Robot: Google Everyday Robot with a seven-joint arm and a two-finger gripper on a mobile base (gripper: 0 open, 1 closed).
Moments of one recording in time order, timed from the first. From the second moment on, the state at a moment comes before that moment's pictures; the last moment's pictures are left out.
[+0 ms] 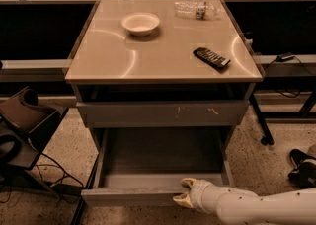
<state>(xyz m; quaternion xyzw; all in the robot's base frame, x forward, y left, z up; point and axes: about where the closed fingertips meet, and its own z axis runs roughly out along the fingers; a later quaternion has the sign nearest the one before) 0.447 -0.097 0.421 -0.47 0.80 0.10 0.36</state>
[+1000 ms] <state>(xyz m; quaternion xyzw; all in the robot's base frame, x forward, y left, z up) 0.415 -0.096 0.418 -0.47 0.79 0.11 0.37</state>
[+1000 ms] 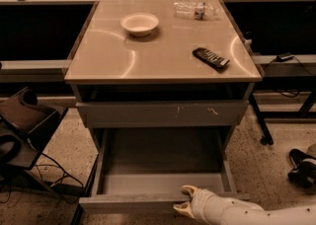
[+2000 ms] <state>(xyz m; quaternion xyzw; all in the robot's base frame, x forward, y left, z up) 0.404 -0.096 0.423 -0.47 0.79 0.12 0.37</state>
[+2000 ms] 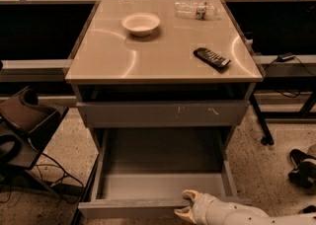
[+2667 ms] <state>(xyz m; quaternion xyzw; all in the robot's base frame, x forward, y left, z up) 0.404 -0.096 0.423 -0.47 0.79 0.12 0.37</state>
